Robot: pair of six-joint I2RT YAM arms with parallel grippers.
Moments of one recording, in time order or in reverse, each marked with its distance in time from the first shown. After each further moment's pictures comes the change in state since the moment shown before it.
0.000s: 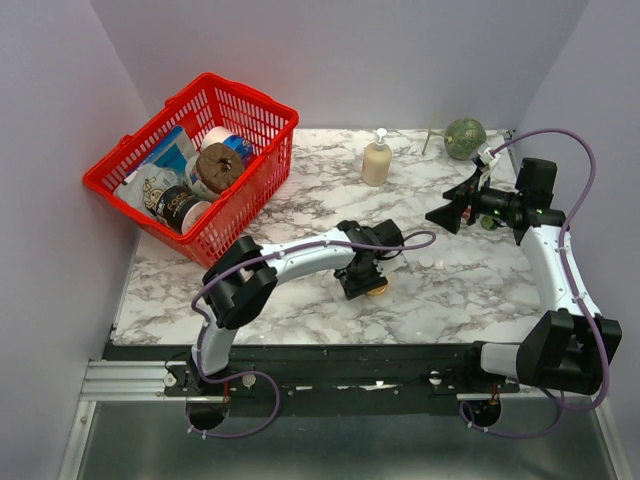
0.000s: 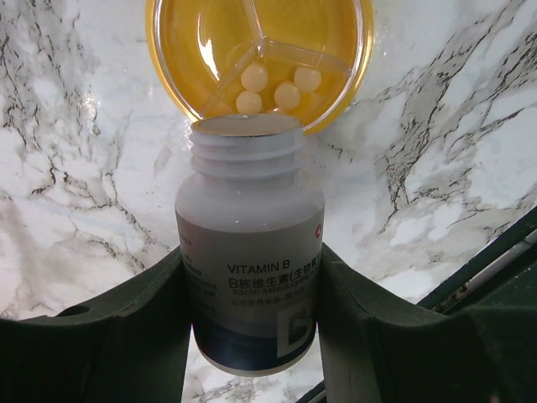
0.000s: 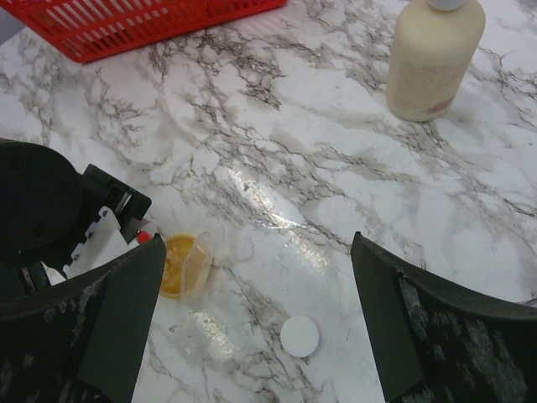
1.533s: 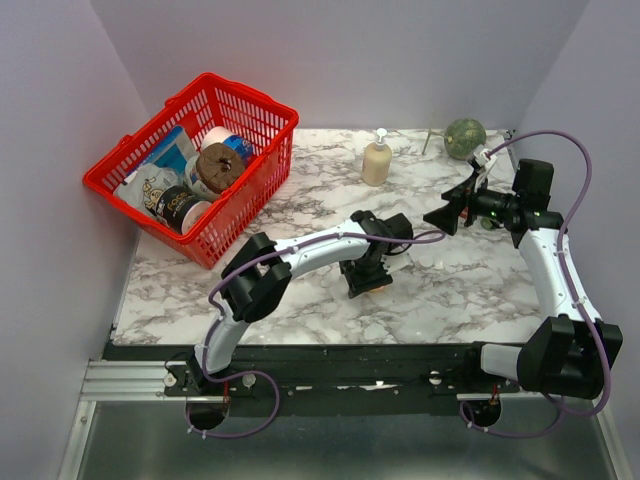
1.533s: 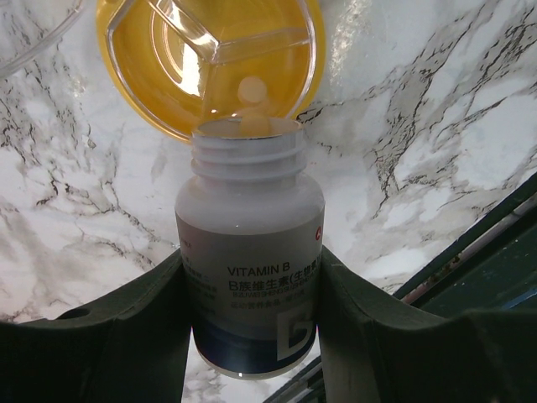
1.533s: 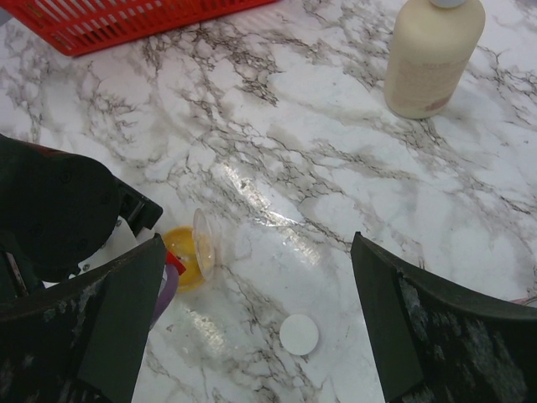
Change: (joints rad) left arm 0.004 0.127 0.220 -0.208 0.028 0.046; right arm 0.024 -0.024 -0.014 0.002 0.043 0.000
